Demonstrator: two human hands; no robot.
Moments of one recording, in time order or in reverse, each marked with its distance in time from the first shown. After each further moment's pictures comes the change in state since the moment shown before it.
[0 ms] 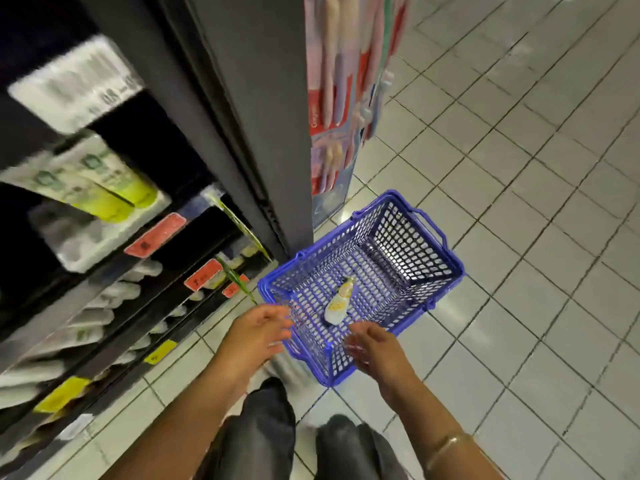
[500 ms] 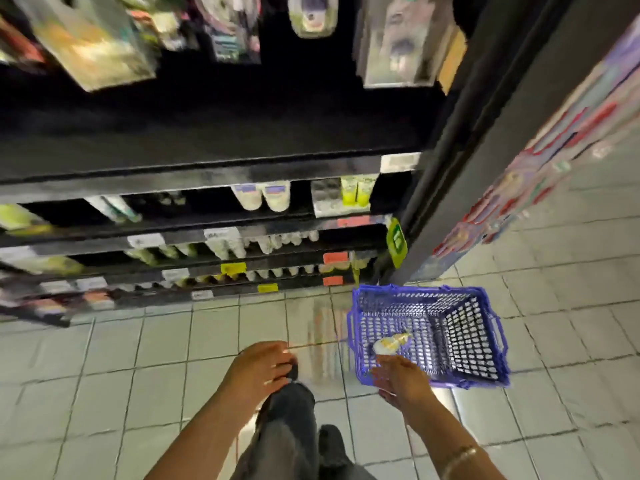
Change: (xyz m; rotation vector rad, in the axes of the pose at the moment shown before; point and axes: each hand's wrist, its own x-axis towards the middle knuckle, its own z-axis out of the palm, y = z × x) left_hand -0.302 -0.068 -0.063 -0.764 0.327 -0.006; right_hand -0.171 0.005 0.019 -0.351 -0.251 0.113
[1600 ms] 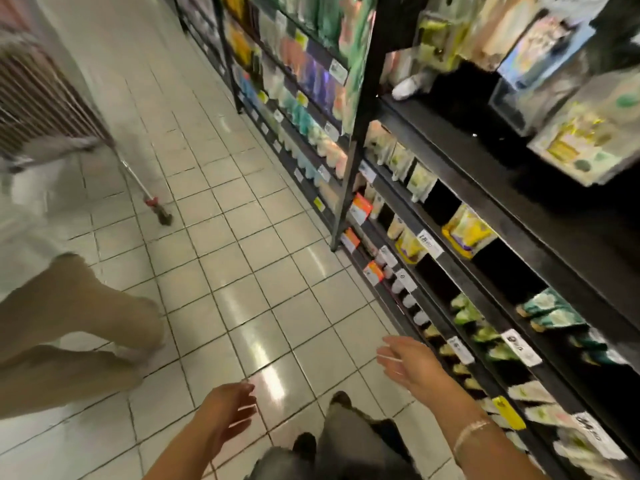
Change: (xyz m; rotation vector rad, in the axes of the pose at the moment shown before) left_hand -0.124 -0.134 -0.491 -0.928 0.778 -0.105; right_hand -0.116 0.157 0.567 -1.119 -0.611 -0.119
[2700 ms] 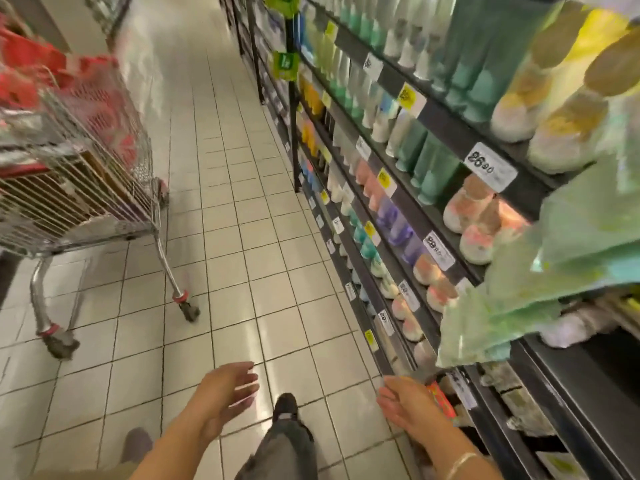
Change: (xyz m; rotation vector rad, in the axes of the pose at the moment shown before) left_hand 0.193 0.471 0.006 -0.301 0.040 0.215; right_hand 0.292 -0.359 0.235 -0.111 -0.115 0.075
